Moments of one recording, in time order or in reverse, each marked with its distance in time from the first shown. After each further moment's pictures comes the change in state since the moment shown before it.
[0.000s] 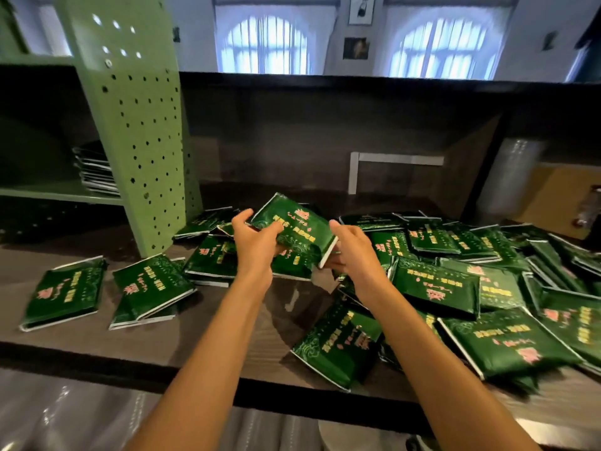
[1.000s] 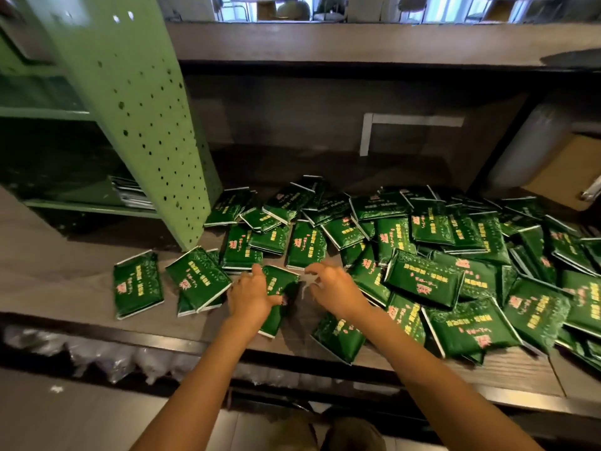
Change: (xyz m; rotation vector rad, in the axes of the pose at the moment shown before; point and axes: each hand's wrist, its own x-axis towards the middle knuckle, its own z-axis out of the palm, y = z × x) left_hand -0.030 0.030 -0.060 1.670 -0.358 -0.242; right_hand -0.043 -0.017 0.018 -0.960 -0.395 -0.189
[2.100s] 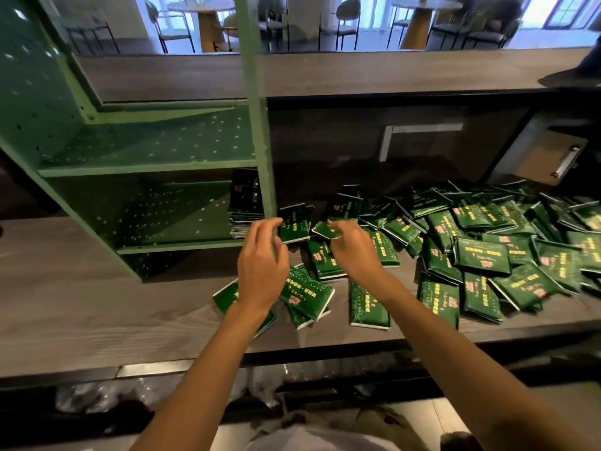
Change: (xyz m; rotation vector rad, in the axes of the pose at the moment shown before) left_hand 0.030 -0.158 -0.160 -0.601 0.613 0.735; right_hand 0.073 -0.199 0.018 0.066 0.439 0.270
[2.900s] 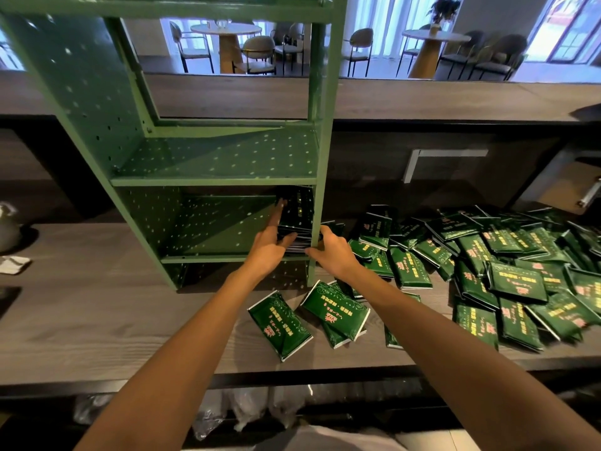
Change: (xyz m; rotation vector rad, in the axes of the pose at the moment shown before) left_hand 0.069 -0.070 -0.030 -0.183 -0.471 -0.422; right_hand 0.039 -0.083 0.052 0.111 -0.215 0.047
